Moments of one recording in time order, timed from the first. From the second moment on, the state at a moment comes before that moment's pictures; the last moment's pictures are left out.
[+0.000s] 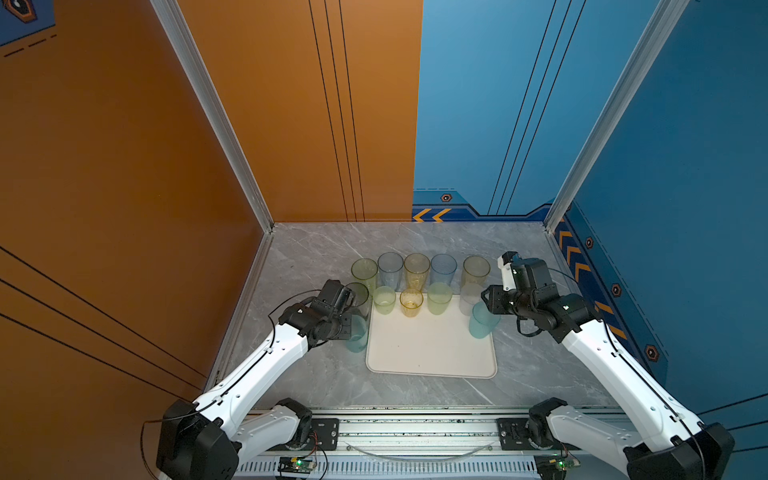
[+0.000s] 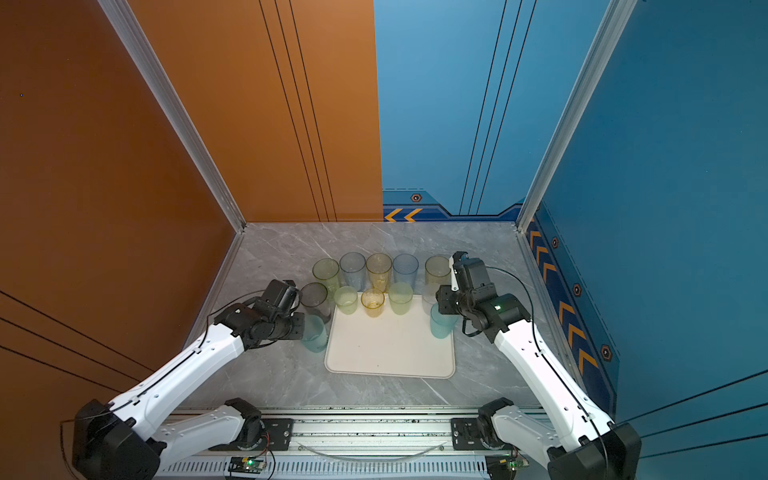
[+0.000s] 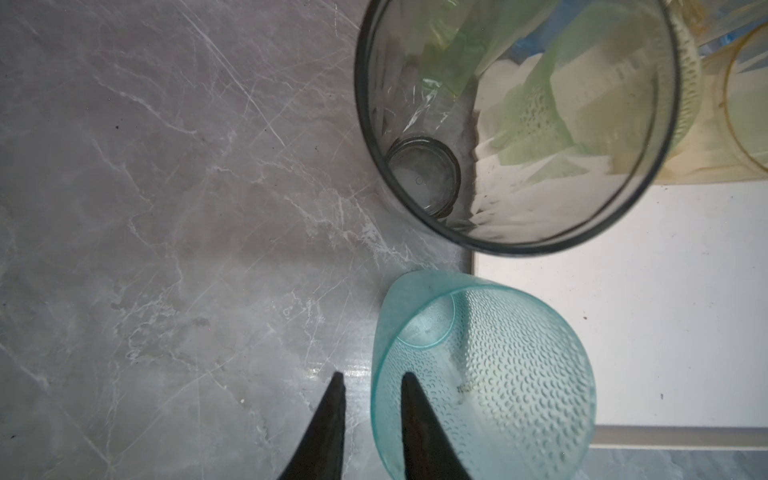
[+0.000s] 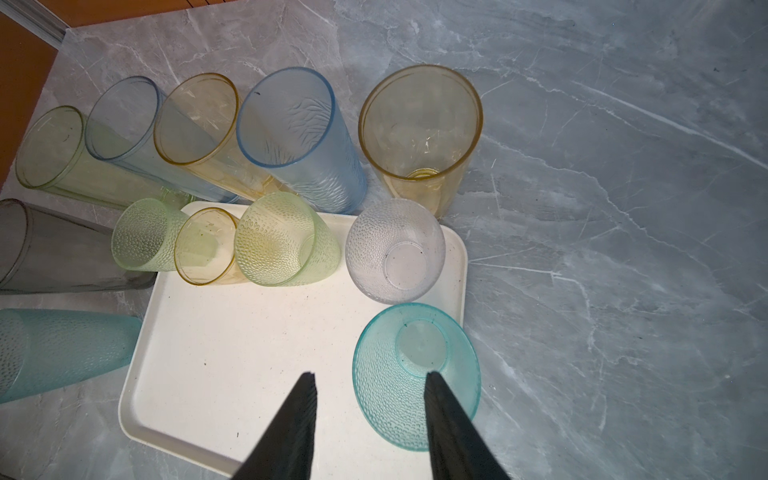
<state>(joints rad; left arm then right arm) -0.45 1.11 0.86 -0.87 -0.17 -0.43 0.37 1.07 1.03 -0.79 0.02 0.34</state>
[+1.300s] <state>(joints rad) -0.47 1.10 0.92 -0.97 -0.13 -0.39 0.37 1.10 1.02 -0.77 0.01 0.34</state>
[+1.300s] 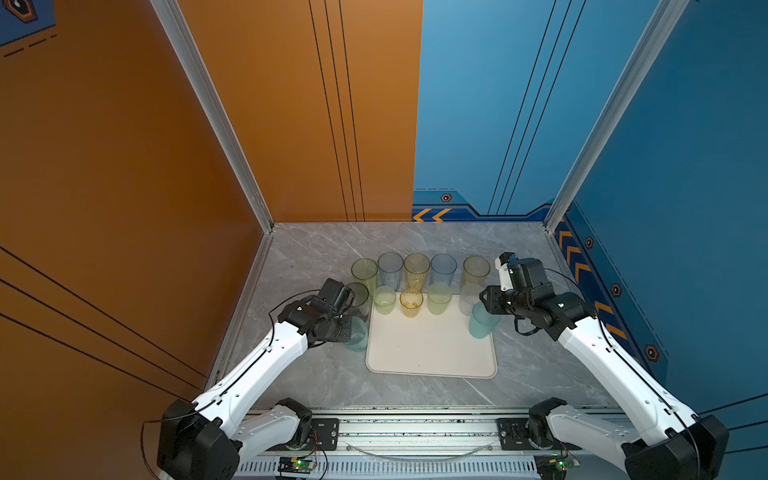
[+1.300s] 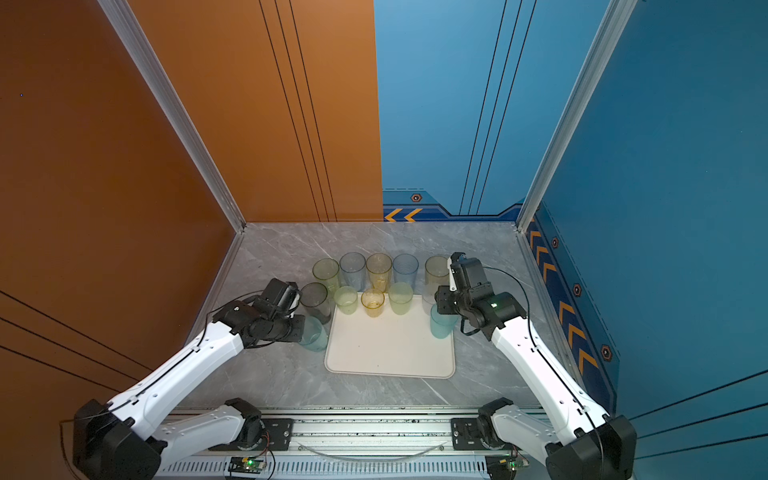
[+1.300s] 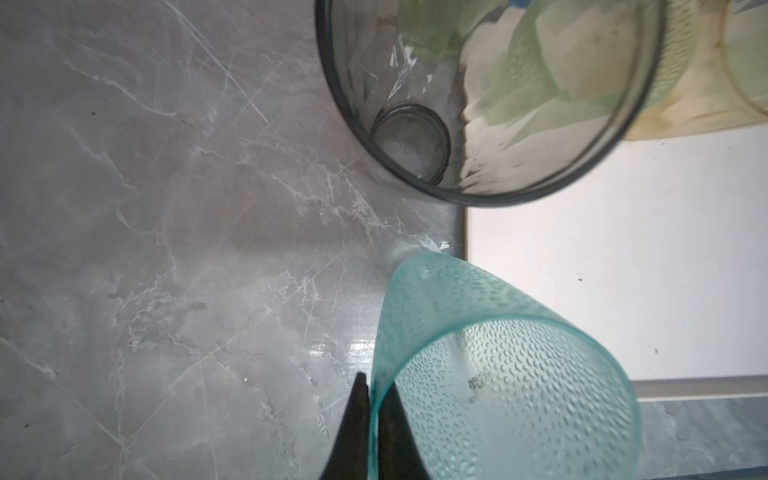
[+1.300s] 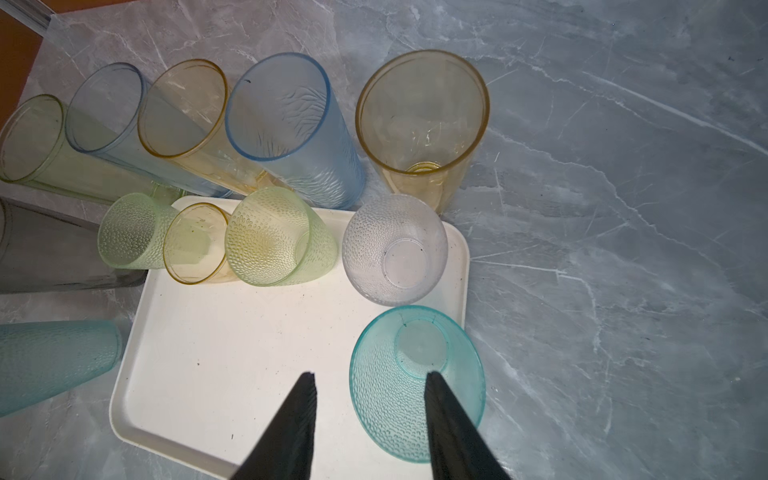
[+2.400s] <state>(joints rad) -0.90 1.75 1.61 -0.95 -0.01 -0.26 0.30 1.10 1.02 -0.77 0.02 0.33</state>
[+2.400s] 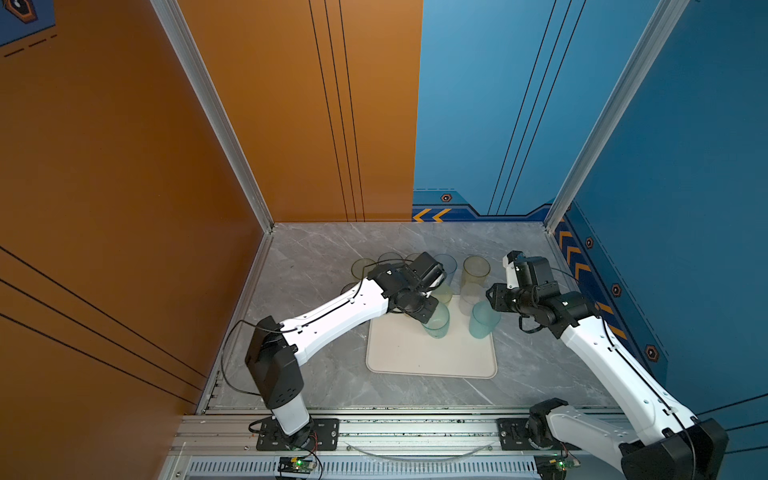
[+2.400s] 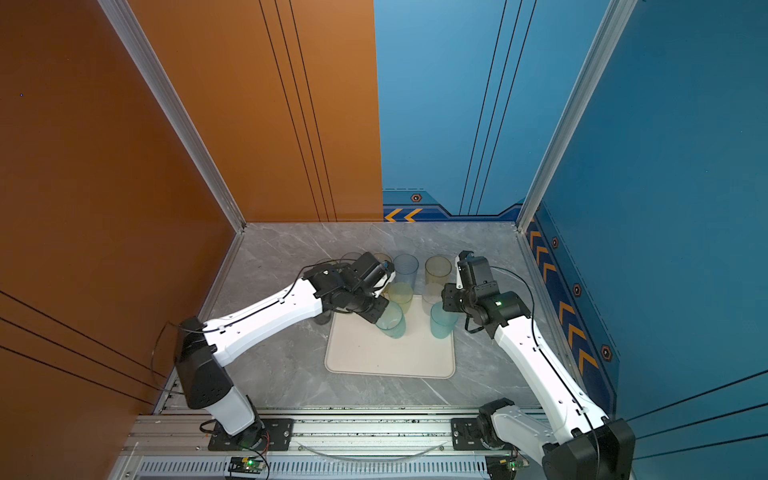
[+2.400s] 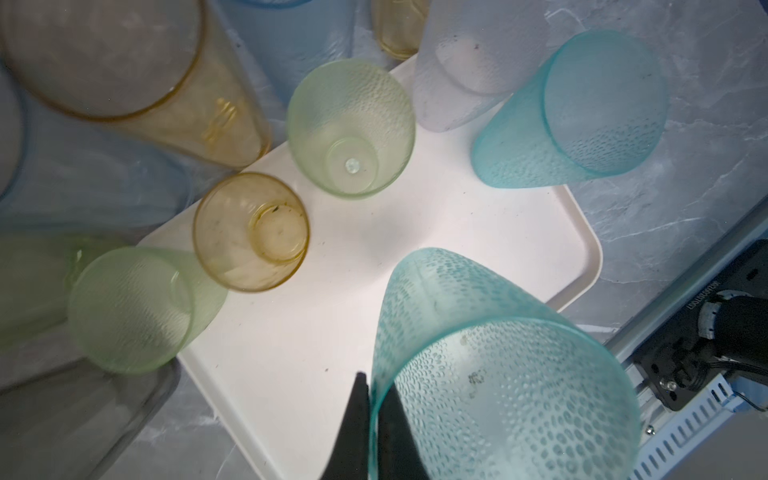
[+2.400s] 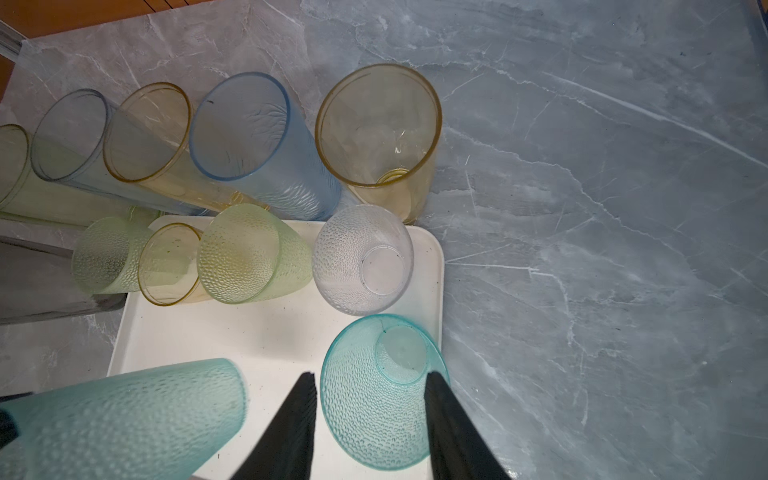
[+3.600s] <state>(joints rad) -0.91 2.15 2.02 -1.07 -0.03 -0.15 0.26 1.10 1.01 -0.77 -0.01 0.31</state>
